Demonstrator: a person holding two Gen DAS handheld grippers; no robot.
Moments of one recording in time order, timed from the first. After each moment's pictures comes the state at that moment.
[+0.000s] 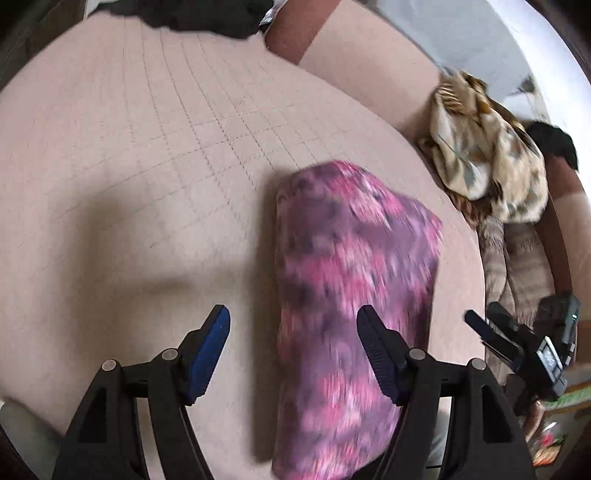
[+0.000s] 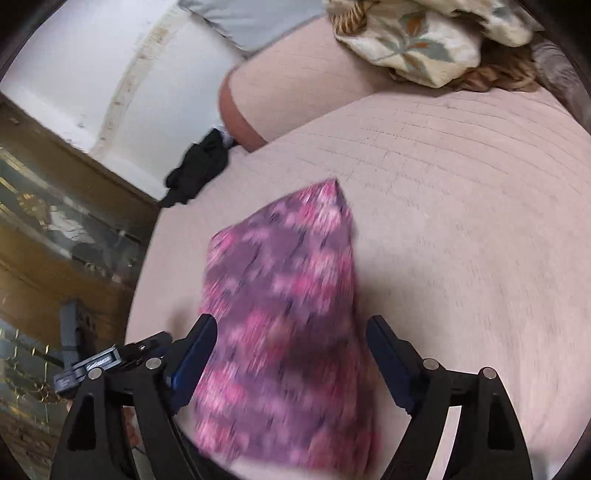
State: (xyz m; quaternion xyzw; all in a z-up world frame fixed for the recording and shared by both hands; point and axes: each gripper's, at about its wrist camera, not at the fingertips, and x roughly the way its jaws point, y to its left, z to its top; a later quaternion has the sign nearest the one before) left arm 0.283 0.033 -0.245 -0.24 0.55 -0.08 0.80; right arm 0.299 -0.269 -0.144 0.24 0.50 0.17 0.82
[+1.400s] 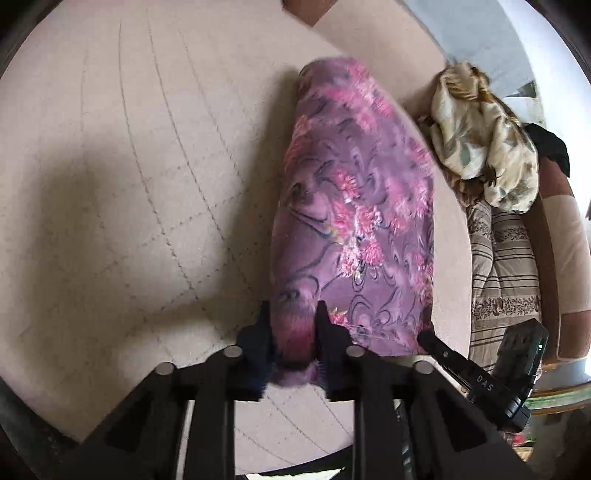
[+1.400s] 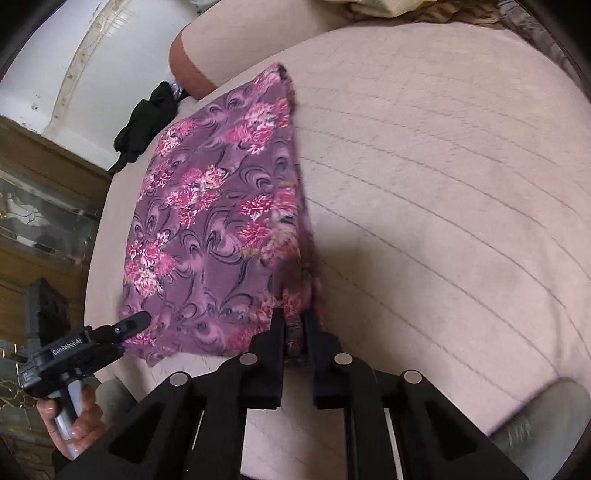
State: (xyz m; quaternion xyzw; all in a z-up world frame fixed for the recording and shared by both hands) left arm 0.213 0.028 -0.292 -0.27 0.56 -0.10 0.78; right arm 0.226 -0.239 -0.229 0.22 0.56 0.10 0.79
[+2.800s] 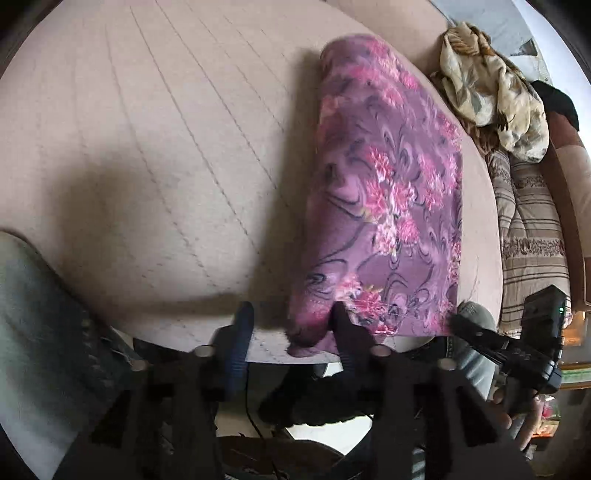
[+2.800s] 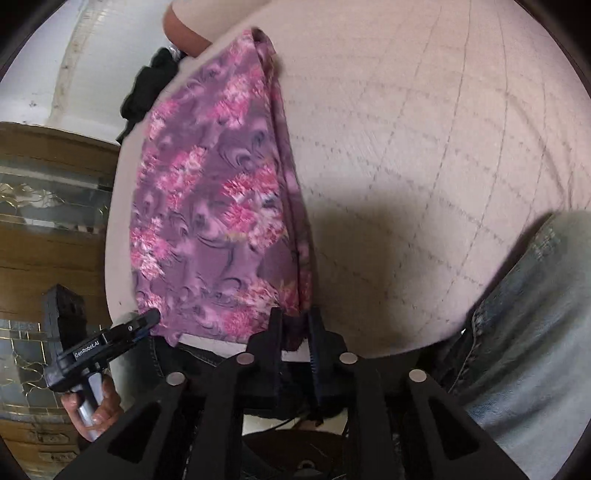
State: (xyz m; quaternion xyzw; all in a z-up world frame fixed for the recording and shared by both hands) left arm 0.104 0.058 -0.298 -0.22 0.60 -0.10 0.76; right arm 0.117 -0.259 -0.247 0.27 0.62 0.13 0.73
